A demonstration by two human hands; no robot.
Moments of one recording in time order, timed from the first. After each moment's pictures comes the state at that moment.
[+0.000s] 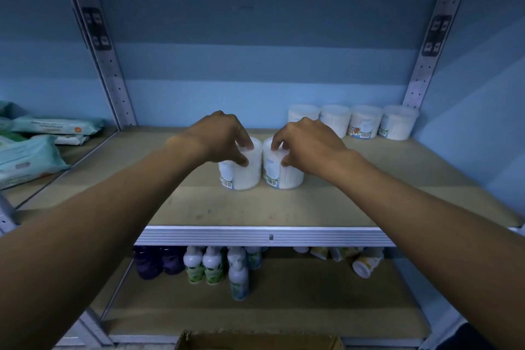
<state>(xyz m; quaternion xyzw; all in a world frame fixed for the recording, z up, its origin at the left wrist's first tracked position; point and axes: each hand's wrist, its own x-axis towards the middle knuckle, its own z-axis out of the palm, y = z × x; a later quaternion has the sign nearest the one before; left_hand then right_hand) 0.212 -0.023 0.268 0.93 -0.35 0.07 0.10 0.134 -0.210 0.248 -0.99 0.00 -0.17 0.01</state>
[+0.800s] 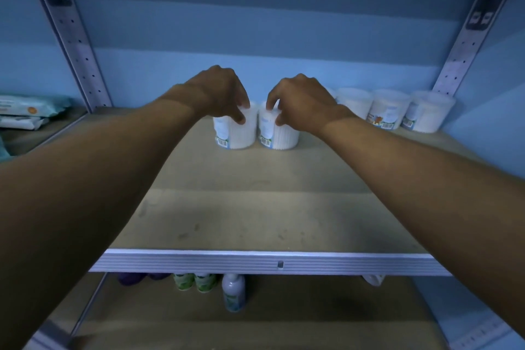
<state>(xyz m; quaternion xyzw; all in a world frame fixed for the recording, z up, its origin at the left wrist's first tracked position) 0.325 -0.063 0.262 0.94 -0.32 0.08 0.13 0.258 -0.236 0.241 -0.98 -0.01 -0.20 0.01</state>
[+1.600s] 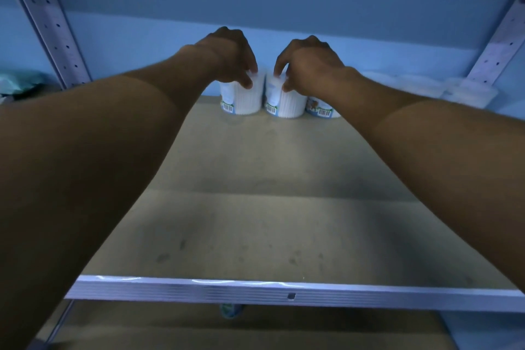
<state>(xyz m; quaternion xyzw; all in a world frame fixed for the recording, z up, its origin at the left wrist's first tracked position) 0.402 -0.095 0.249 0.93 -0.32 0.12 0.15 0.341 -0.266 0.237 -0.98 0.05 -0.18 0.01</state>
